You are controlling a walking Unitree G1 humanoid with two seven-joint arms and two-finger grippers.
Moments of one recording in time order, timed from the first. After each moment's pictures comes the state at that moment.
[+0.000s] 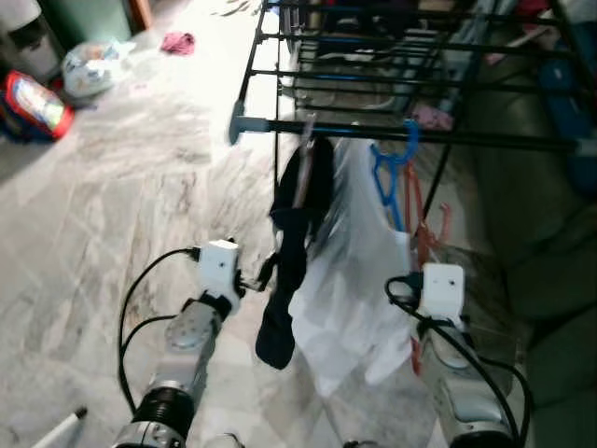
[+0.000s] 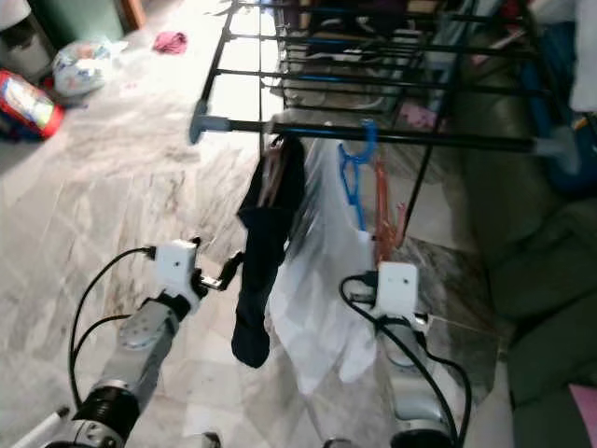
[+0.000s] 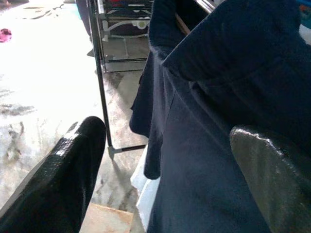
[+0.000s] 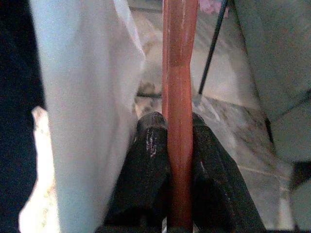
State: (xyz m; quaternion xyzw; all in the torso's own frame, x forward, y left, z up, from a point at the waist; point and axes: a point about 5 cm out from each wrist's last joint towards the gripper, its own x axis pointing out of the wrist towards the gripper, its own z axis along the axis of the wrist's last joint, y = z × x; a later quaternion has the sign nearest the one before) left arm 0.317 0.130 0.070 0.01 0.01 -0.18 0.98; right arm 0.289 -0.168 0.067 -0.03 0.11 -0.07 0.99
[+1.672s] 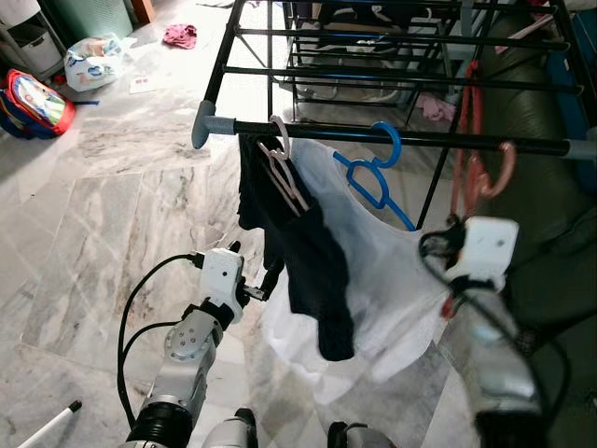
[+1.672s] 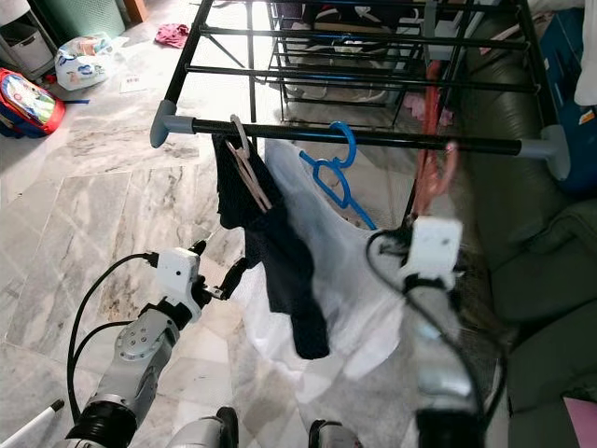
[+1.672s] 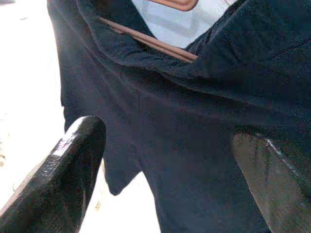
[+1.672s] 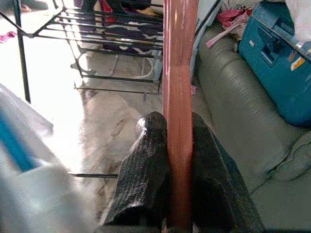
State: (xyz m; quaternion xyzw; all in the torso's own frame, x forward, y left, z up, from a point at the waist) left arm 0.305 0.125 0.071 0.01 0.00 -0.21 0.98; right arm 0.313 -0.205 0.140 -0.05 -0.04 -0.11 0.99
